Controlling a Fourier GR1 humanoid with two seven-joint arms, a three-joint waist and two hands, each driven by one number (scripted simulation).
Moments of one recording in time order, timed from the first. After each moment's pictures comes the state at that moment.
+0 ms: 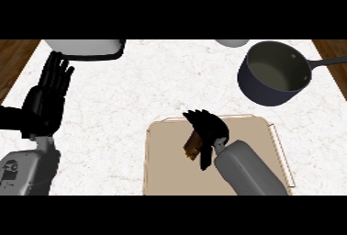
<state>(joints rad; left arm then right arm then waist) -0.27 0.22 0.09 -1.53 0.16 0.11 0.04 -0.49 -0.04 0.46 -1.06 0.81 0.36 0.35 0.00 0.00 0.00</state>
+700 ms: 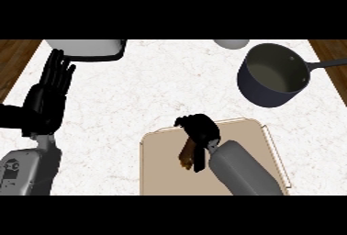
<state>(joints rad) -0.29 0.21 0.09 -1.55 0.15 0.10 0.06 -0.55 -0.04 0.57 -0.95 0.84 0.21 0.20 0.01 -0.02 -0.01</state>
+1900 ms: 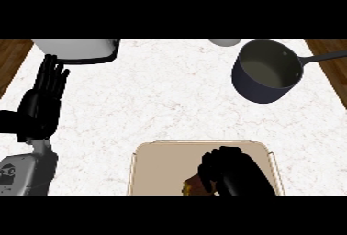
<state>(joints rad) -0.25 0.21 0.12 -1.55 0.14 0.11 0.05 -0.07 -0.31 0.69 -1.98 1.06 -0.08 0.21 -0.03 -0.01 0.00</state>
